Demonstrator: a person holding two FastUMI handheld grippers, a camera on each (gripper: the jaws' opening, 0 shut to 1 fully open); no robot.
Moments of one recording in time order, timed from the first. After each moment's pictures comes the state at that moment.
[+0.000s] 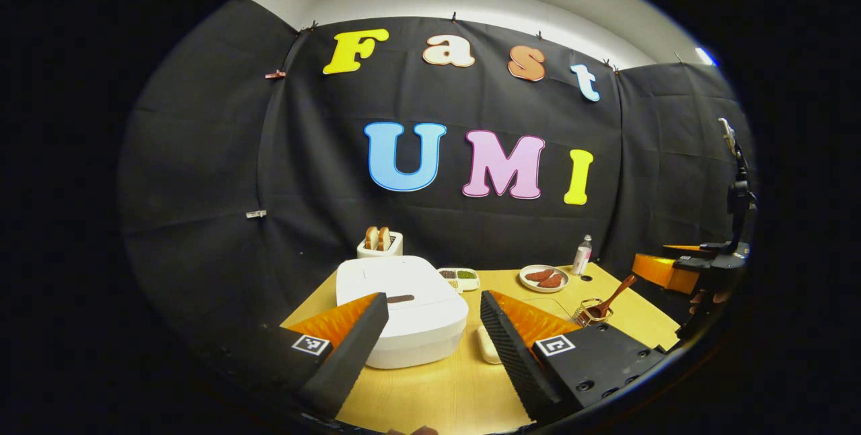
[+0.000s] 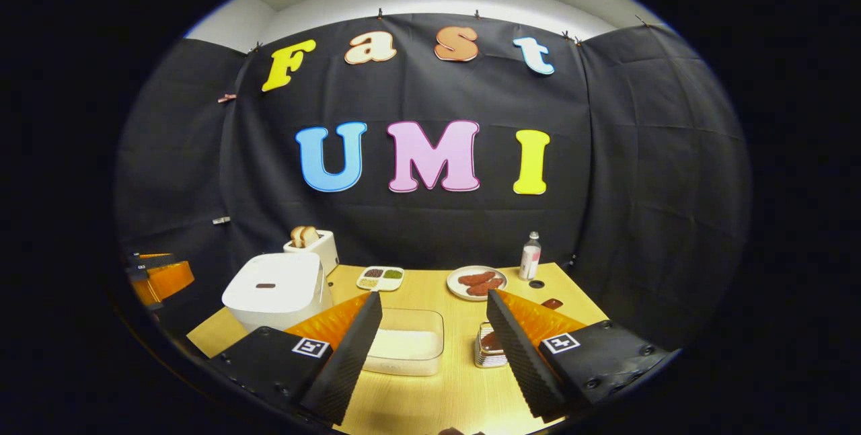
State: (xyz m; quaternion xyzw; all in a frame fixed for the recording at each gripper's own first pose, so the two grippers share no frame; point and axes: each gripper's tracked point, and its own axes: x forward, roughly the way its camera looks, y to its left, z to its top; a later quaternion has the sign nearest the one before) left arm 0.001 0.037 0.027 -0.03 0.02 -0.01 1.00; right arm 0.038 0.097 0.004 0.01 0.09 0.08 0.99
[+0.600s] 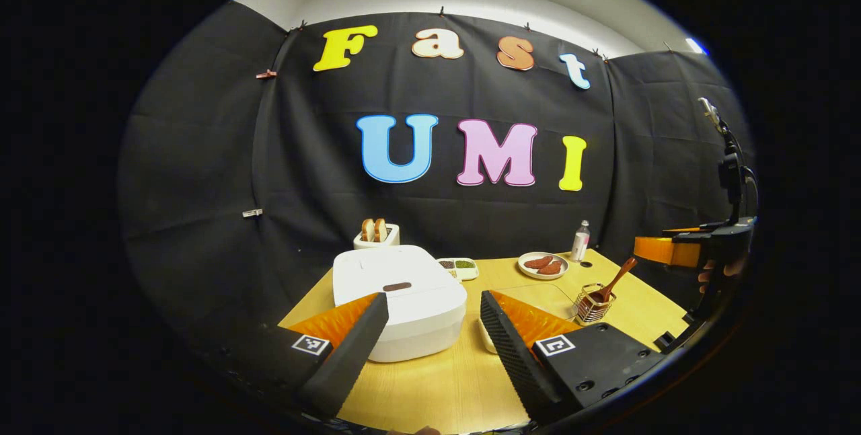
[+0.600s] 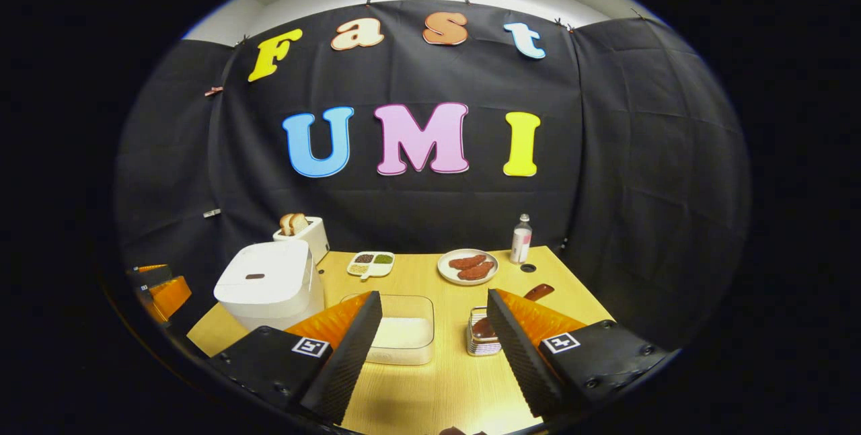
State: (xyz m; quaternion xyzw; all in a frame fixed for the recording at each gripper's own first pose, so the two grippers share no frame) left arm 0.000 0.031 0.008 0.00 0.03 -0.02 1.00; right arm 0.041 0.083 -0.013 0.02 0.13 0.06 0.99
